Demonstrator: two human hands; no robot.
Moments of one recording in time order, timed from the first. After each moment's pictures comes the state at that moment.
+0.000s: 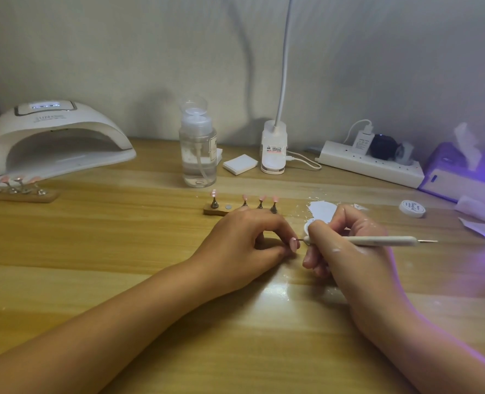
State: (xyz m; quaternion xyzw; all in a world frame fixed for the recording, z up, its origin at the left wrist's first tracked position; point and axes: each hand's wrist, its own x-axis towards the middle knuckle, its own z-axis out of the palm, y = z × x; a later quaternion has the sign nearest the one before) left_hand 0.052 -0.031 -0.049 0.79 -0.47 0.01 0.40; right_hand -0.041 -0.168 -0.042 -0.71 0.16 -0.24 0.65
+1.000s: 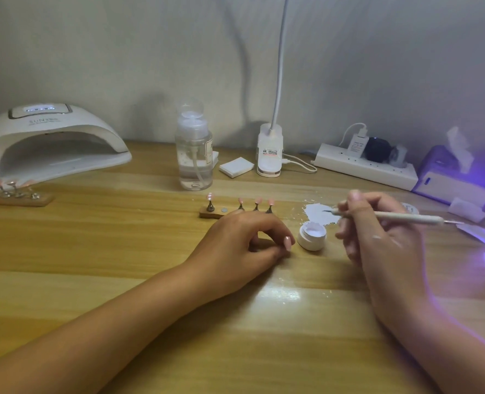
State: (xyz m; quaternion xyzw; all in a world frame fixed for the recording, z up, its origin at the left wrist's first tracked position) left_hand 0.054 -0.032 -0.053 0.77 -0.47 0.02 0.42; right_hand -0.038 -0.199 -0.043 -0.69 0.13 -0.39 0.60
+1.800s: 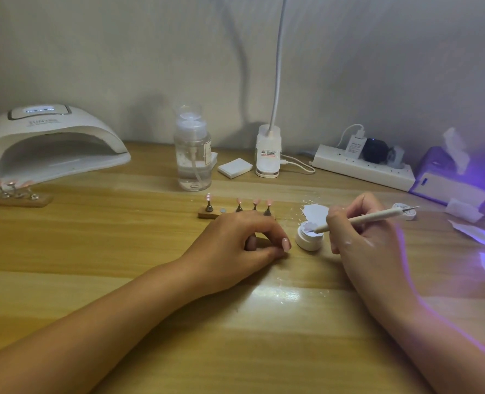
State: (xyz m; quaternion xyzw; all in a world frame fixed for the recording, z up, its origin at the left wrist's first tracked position) left_hand 0.061 -0.028 -0.052 0.78 -0.48 -0.02 0.41; right_hand -0.031 -0.205 -0.058 -0.77 0.14 -0.38 0.49
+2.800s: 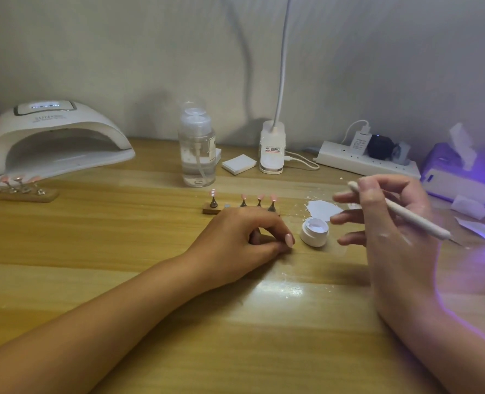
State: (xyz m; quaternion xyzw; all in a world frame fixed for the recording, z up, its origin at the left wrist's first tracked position) left_hand 0.061 -0.028 -0.052 0.78 -0.47 -0.01 0.42; right_hand -0.046 -0.187 -0.032 -0.68 0.09 -0.43 0.59
